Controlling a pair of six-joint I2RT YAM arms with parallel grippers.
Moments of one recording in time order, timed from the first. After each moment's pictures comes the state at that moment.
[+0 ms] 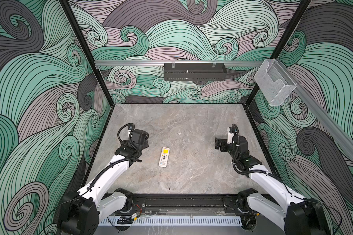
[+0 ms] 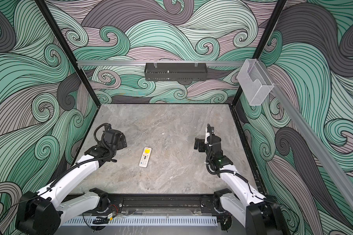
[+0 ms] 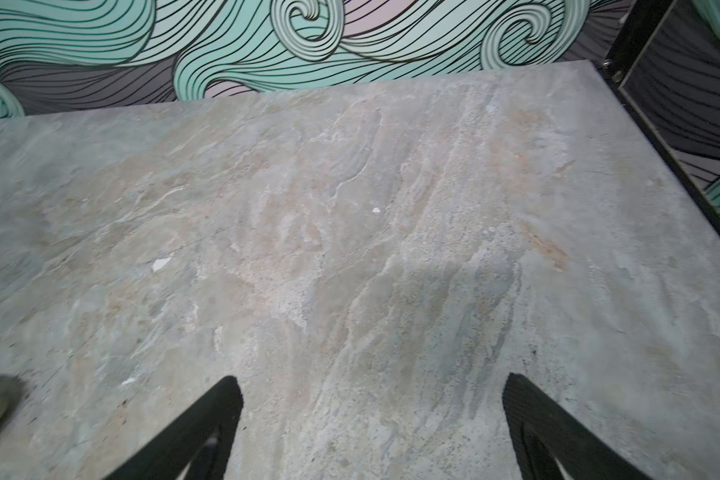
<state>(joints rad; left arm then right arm) -0.31 1.06 0.71 -0.45 -0.60 -0.44 0.26 1.00 0.45 0.05 0.16 0.16</state>
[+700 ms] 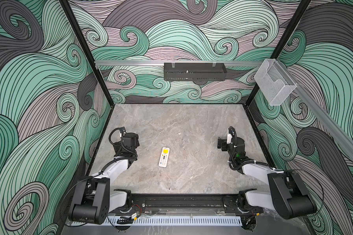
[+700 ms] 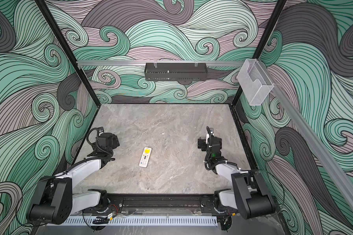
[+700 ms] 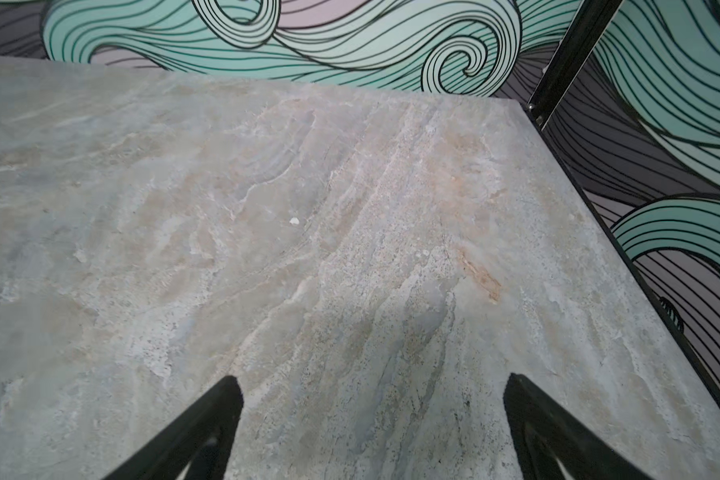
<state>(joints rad) -0.08 1.26 0.47 0.15 -0.55 -0.24 0.19 1.32 0.35 0.51 0.24 -0.04</state>
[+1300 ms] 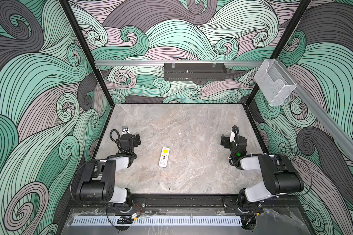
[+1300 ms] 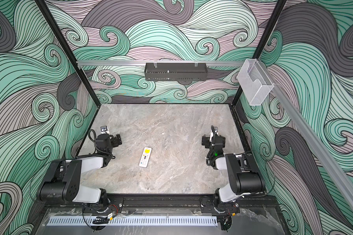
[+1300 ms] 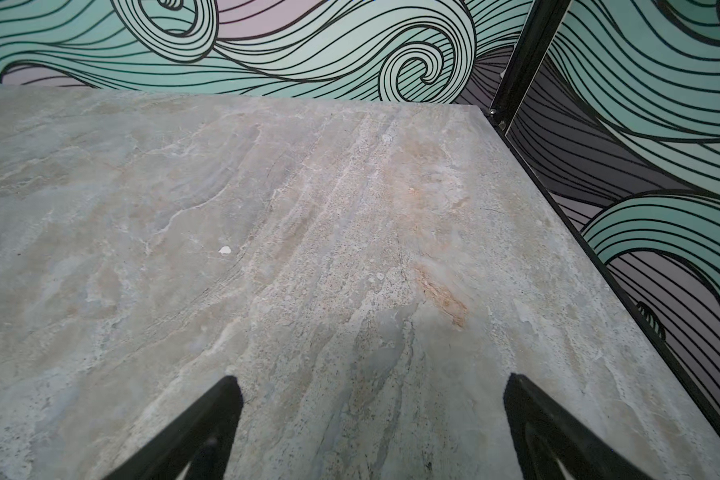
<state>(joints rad) 0.00 1.47 0.41 0.57 -0.28 -0.09 0.06 1.54 0.37 0.78 0.20 -0.05</state>
